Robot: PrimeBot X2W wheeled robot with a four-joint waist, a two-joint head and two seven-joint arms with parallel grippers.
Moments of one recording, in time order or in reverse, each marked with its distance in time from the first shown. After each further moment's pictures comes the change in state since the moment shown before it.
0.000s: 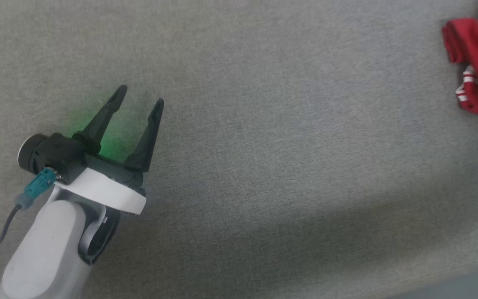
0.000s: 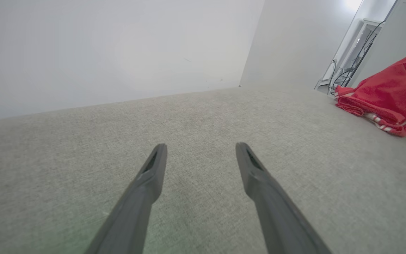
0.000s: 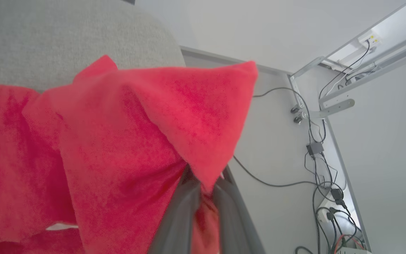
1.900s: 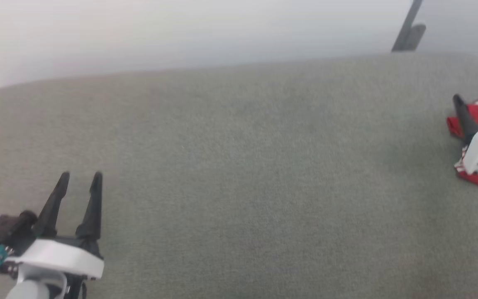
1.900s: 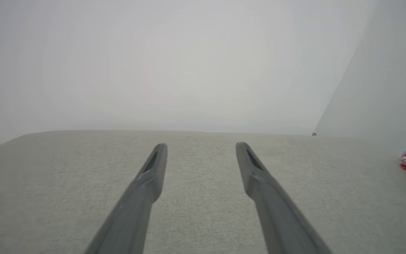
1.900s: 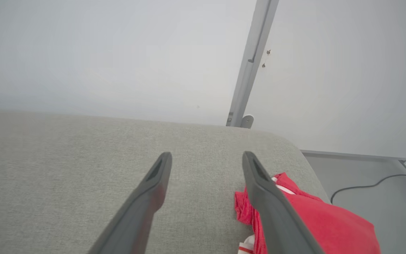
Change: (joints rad) left arm 0.321 -0.061 0.263 0.031 -0.068 0.000 0.000; right arm 0.166 0.252 0.109 0.059 0.140 0.000 -0.327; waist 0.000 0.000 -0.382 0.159
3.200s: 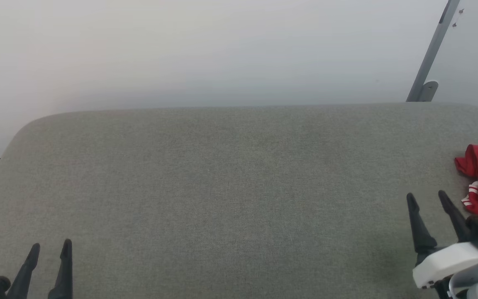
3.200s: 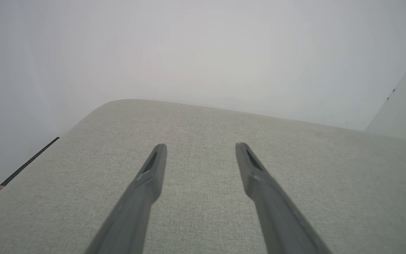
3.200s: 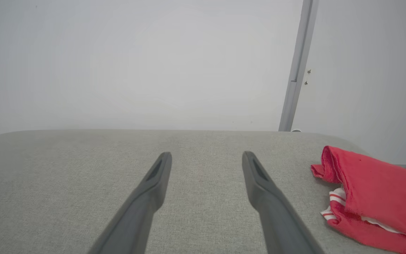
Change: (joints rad) left arm 0.248 0.005 0.128 0.031 -0.011 0.000 0.000; right arm 0.674 0.263 -0.354 -0.551 -0.249 0.000 -0.125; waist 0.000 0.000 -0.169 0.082
